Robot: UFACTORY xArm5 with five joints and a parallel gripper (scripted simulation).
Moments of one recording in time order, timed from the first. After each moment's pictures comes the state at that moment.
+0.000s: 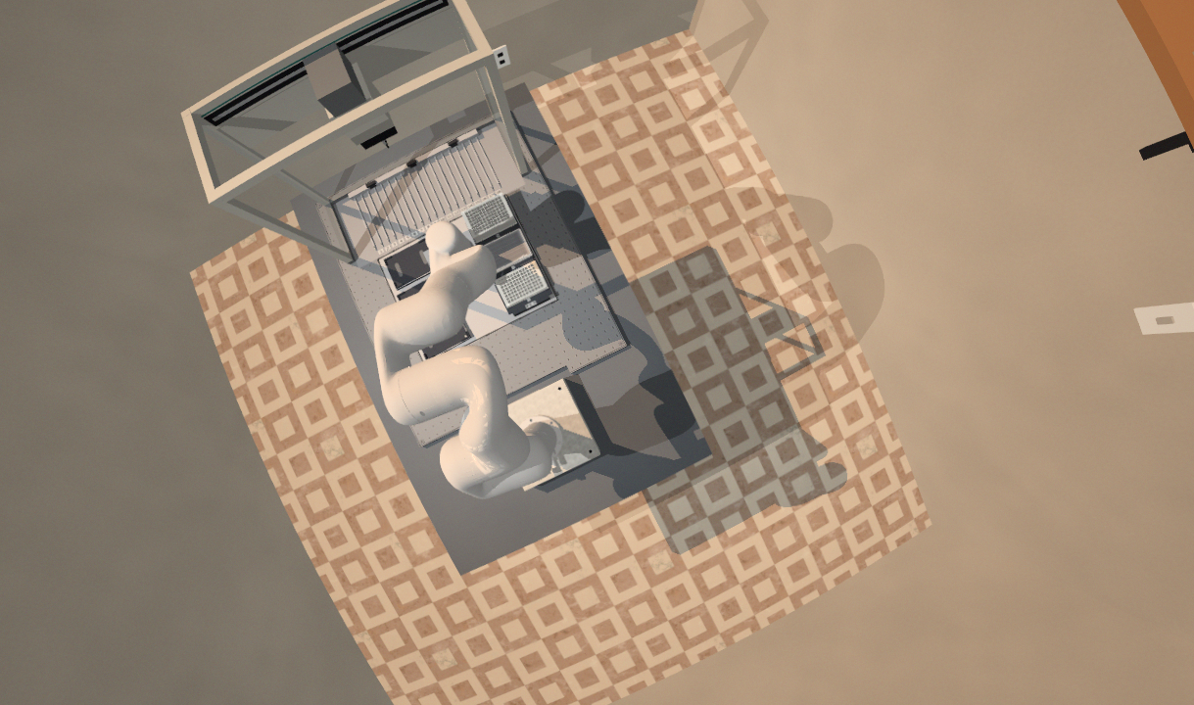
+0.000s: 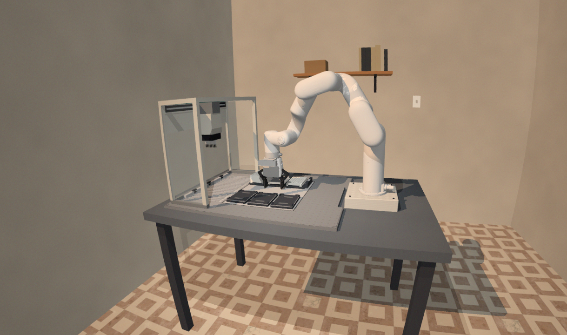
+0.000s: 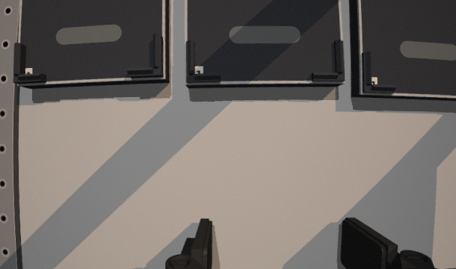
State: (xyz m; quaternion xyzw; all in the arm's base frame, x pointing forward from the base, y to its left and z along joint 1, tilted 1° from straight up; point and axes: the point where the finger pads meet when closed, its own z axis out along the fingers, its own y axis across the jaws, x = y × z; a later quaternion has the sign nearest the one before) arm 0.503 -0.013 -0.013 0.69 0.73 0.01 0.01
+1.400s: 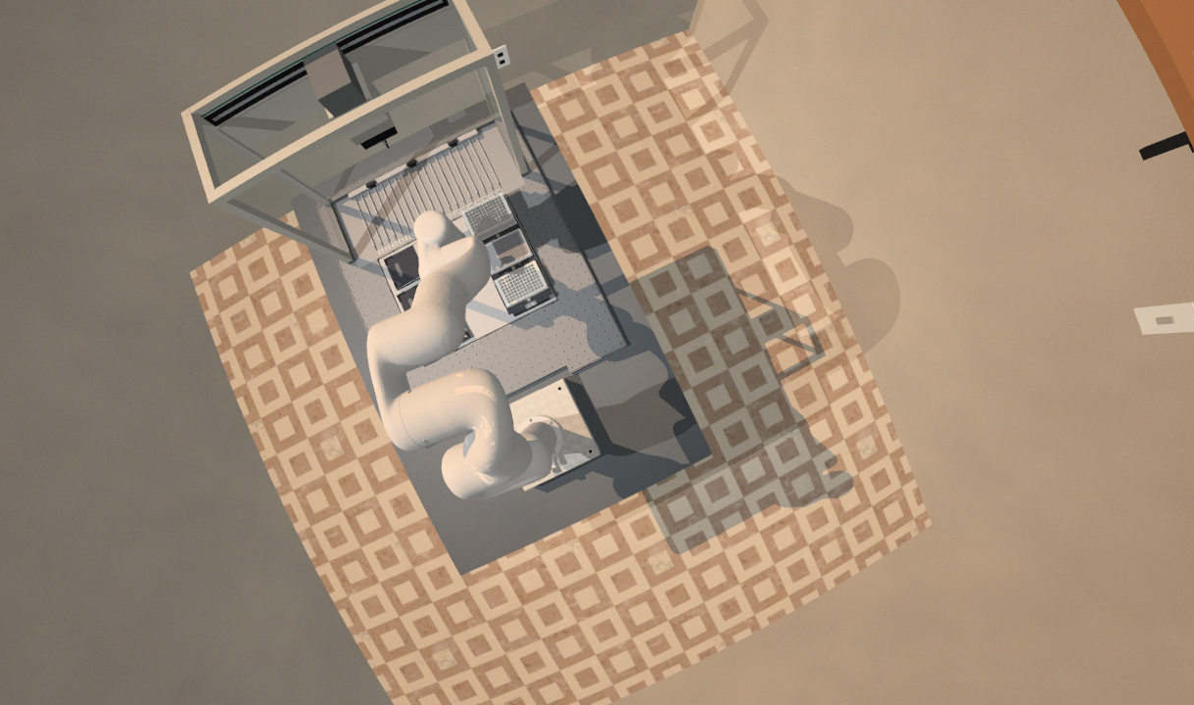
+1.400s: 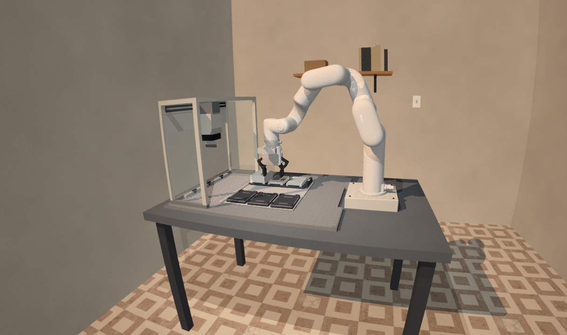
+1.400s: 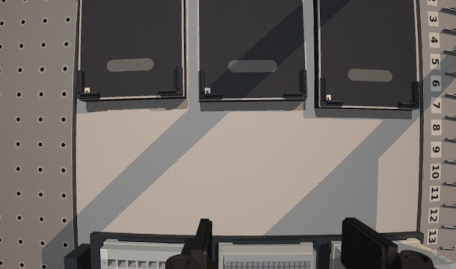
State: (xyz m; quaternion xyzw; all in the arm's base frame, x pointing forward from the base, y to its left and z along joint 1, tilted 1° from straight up) arm 0.502 -0.014 0.048 0.69 0.73 0.01 0.01
